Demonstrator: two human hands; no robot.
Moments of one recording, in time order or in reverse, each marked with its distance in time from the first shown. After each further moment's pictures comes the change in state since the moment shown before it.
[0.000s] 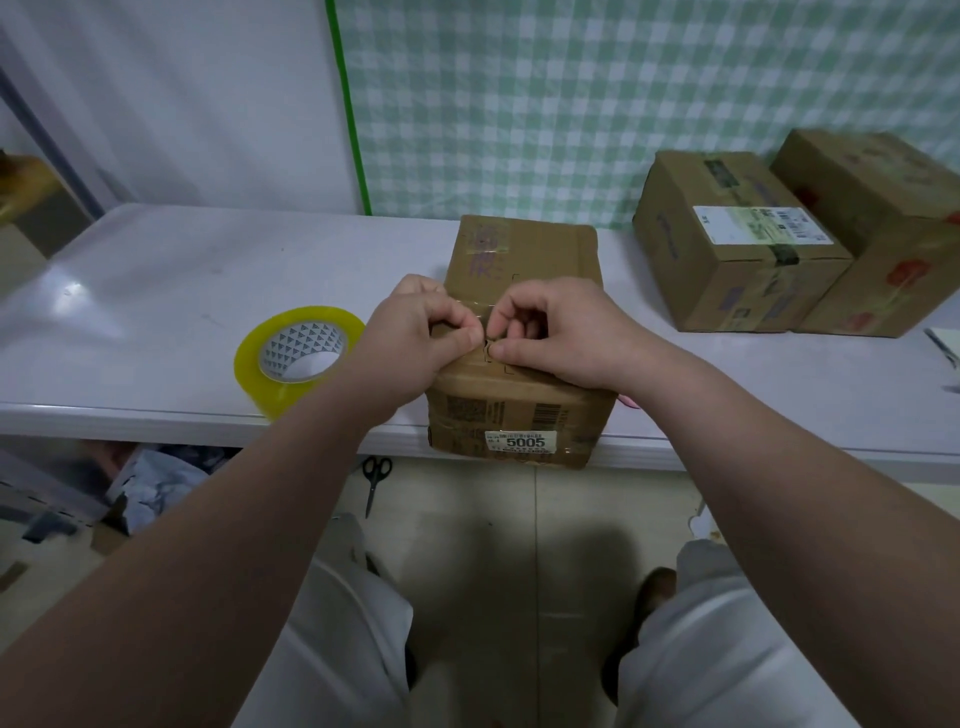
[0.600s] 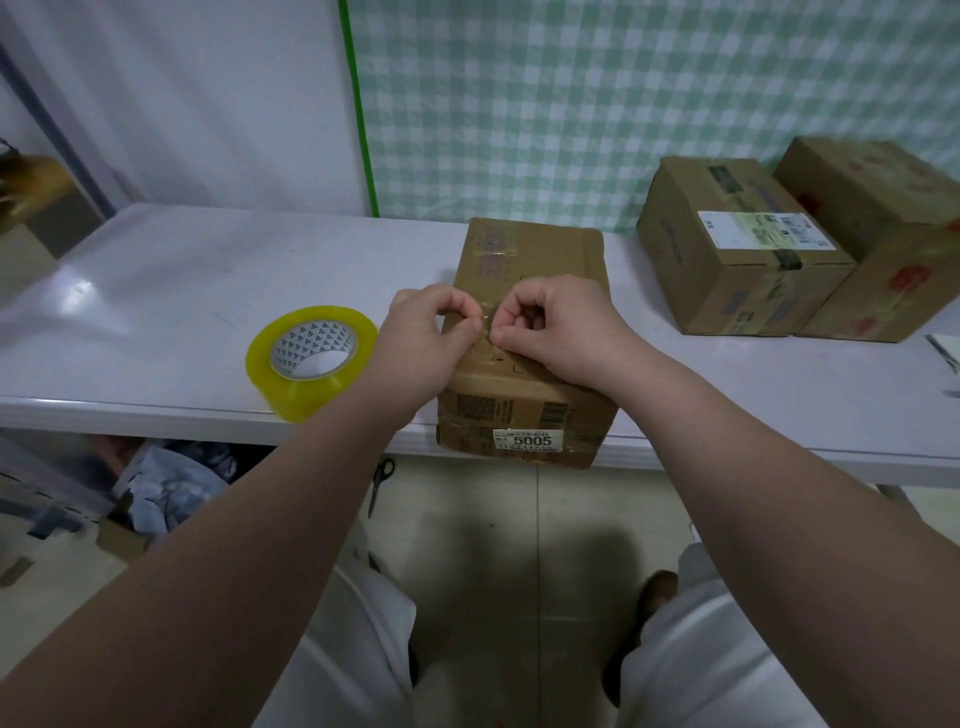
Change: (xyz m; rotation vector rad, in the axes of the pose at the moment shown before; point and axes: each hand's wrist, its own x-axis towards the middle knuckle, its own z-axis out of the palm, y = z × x) left_hand -0.002 -0.004 0.009 -0.041 0.141 -0.080; right_hand 0.006 -0.005 0.010 -0.054 0.124 0.068
